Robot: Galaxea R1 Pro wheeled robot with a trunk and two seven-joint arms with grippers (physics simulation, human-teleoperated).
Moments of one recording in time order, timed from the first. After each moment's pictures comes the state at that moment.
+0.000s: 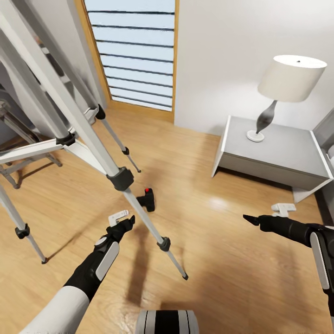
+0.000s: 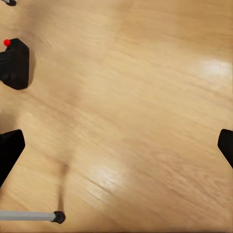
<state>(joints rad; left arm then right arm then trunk) -0.63 -0.01 -0.17 -0.85 0.53 0.10 0.22 -0.46 -0.27 -0.34 -1.61 0.02 0.97 0.71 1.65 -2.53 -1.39</state>
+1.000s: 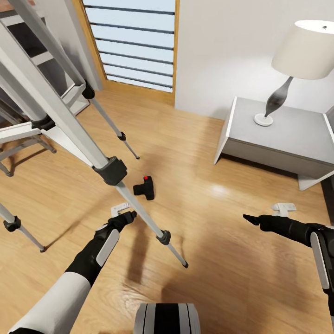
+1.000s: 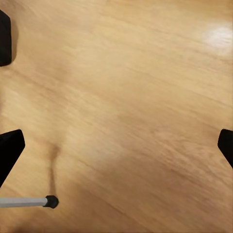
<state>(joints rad) -0.71 -0.01 -0.17 -0.86 0.52 0.26 0.23 -0.46 -0.27 -0.34 -1.61 0.02 0.97 0.71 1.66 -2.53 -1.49</state>
